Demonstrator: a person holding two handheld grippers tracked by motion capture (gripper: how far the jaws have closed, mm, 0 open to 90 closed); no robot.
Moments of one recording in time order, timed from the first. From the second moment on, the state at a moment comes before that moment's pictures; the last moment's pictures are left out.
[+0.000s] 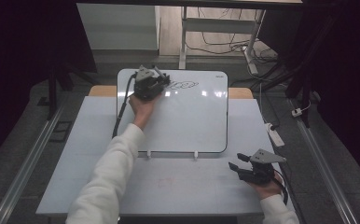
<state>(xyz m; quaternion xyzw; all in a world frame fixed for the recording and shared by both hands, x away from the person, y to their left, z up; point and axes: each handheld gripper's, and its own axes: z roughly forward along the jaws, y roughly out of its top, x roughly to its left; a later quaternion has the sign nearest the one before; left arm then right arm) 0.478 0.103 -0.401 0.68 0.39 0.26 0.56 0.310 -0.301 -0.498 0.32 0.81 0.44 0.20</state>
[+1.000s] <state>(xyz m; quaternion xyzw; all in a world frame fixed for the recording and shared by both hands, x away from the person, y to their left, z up) 0.476 0.071 -0.413 0.67 0.37 0.29 0.58 0.308 -0.297 -0.497 0.32 0.82 0.44 0.20</state>
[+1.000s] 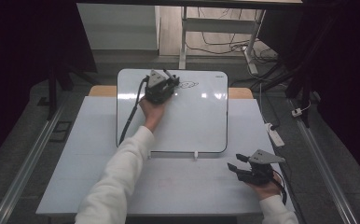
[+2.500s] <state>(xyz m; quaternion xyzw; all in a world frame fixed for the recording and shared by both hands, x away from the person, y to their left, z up) 0.488 0.024 -0.408 0.67 0.36 0.29 0.59 0.302 -0.305 -0.497 0.33 0.81 0.44 0.21</state>
